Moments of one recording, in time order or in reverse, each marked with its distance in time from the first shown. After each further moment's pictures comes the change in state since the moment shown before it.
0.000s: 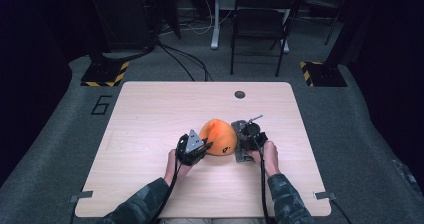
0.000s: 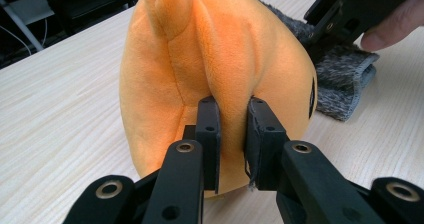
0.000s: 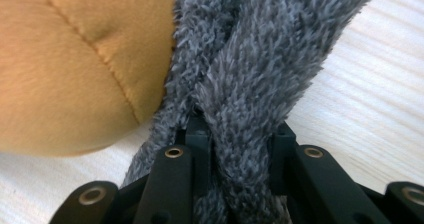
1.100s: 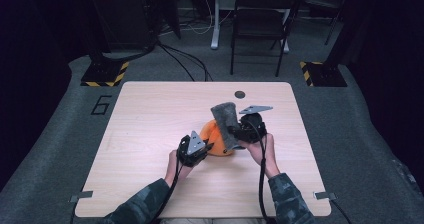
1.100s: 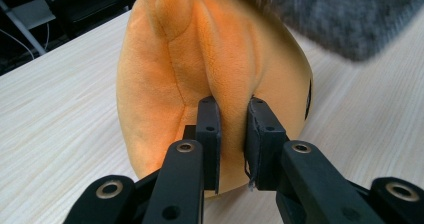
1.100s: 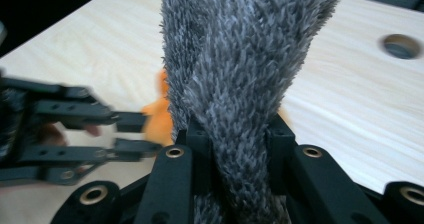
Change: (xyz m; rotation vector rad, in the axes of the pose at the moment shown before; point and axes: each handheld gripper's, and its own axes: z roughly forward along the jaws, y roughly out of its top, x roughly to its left) left arm -0.007 0.002 -0.001 0.000 -0.001 0.021; right arm 0.036 0.026 -0.090 -0.358 0.206 -0.046
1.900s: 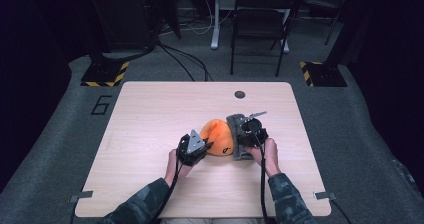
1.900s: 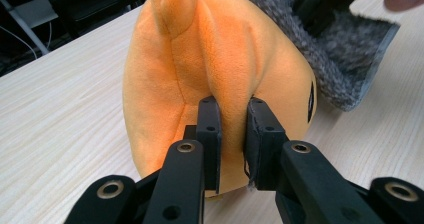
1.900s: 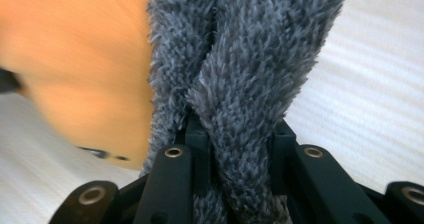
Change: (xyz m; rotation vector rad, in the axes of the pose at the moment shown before) left arm 0.003 0.001 0.000 0.008 0.006 -0.006; right arm -0.037 -0.036 0.042 0.255 -0.150 0.056
